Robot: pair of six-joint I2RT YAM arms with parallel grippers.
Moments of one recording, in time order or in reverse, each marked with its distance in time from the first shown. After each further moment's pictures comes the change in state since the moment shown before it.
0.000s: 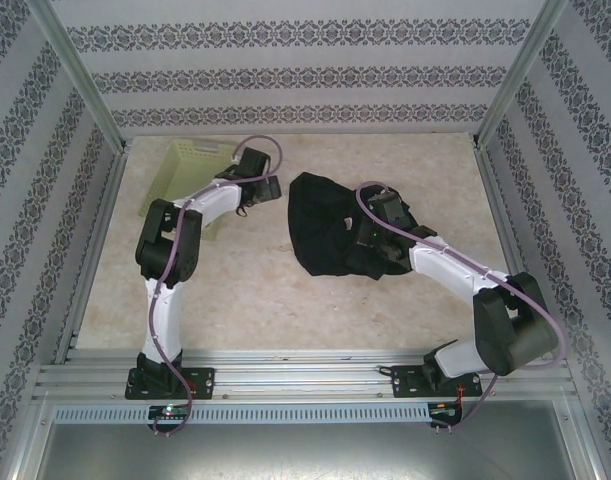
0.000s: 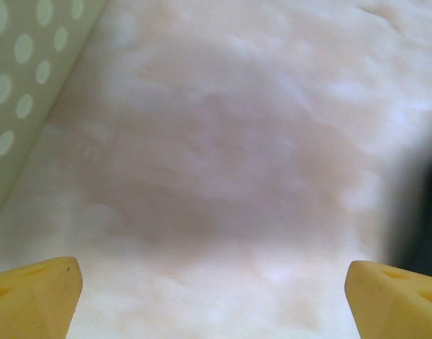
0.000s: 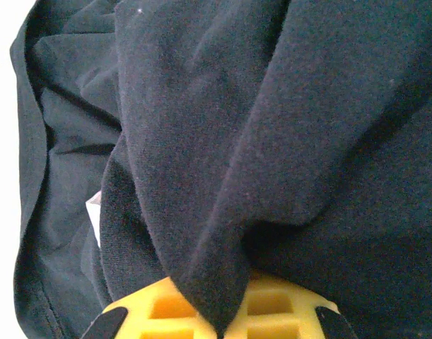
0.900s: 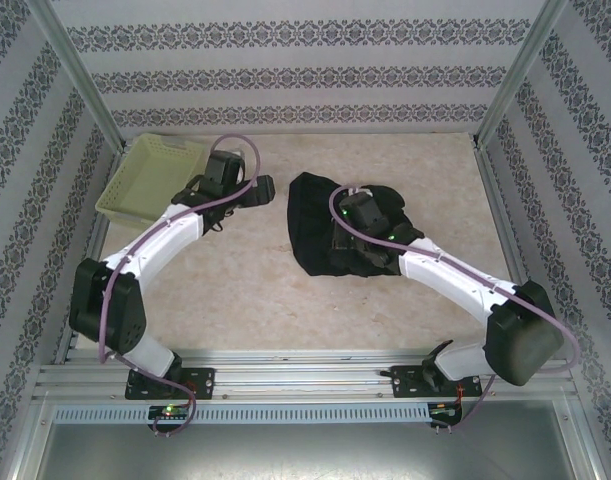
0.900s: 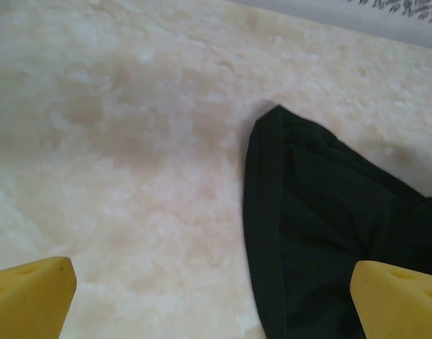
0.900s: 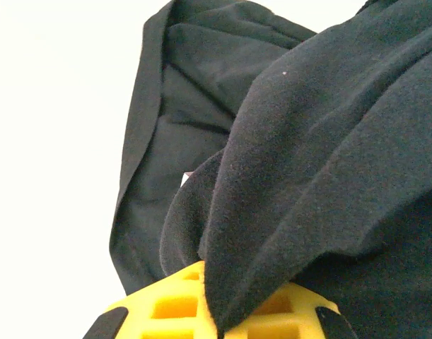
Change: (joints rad) left arm -0.065 -0.598 -0.381 0.017 0.108 0.075; right arm 0.248 -0.051 0.130 -0.138 0.116 -0.079
